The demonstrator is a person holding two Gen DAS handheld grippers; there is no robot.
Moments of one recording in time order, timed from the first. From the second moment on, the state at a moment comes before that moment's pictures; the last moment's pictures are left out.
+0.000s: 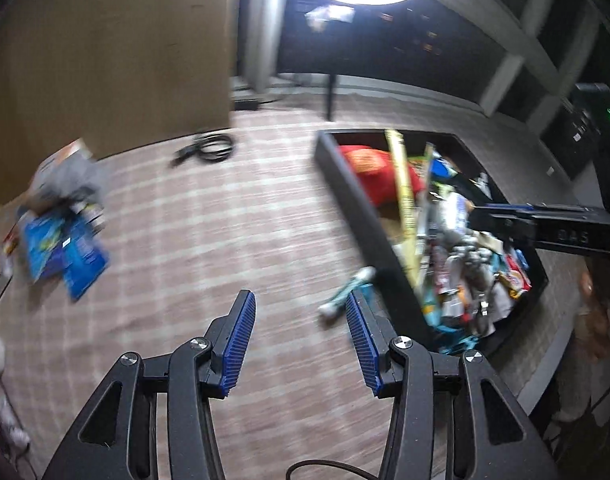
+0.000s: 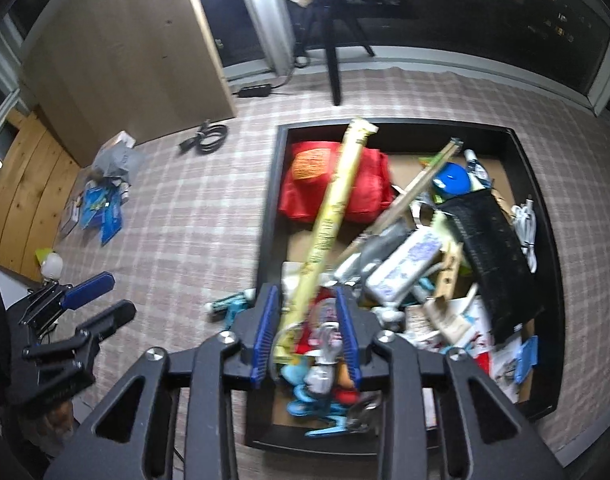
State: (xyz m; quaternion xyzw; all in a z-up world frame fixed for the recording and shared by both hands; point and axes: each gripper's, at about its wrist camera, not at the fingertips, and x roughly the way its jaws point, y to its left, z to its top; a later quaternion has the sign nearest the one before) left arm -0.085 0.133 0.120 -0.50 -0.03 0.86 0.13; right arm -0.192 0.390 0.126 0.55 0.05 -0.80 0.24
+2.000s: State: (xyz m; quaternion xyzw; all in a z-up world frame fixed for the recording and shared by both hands) left arm -0.204 -0.141 0.028 -0.53 -0.18 0.83 -0.01; right arm -0.319 0.099 0.041 0.55 0.15 -0.74 0.36
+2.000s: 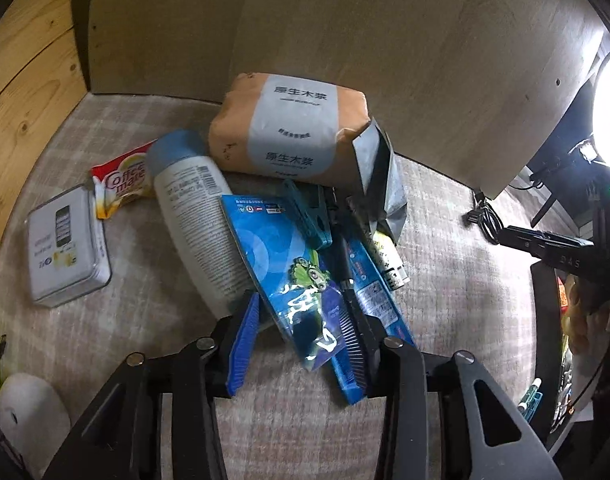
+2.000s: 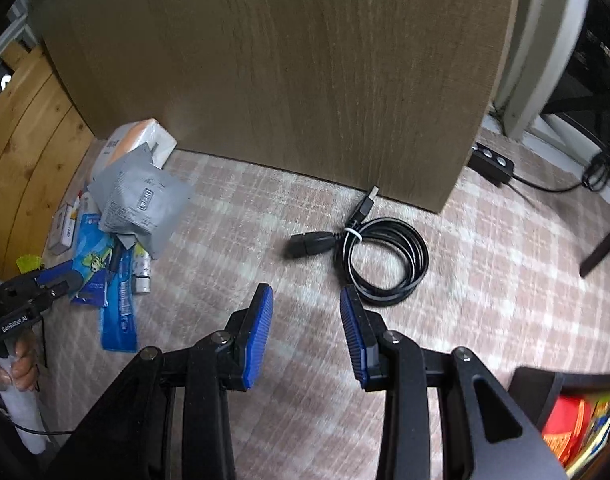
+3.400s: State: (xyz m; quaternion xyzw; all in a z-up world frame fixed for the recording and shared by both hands) left arm -0.163 -0.144 0.068 -0.48 -0.23 0.84 -0.01; right arm -0.282 0.144 0.054 0.55 0.08 -0.75 0.36
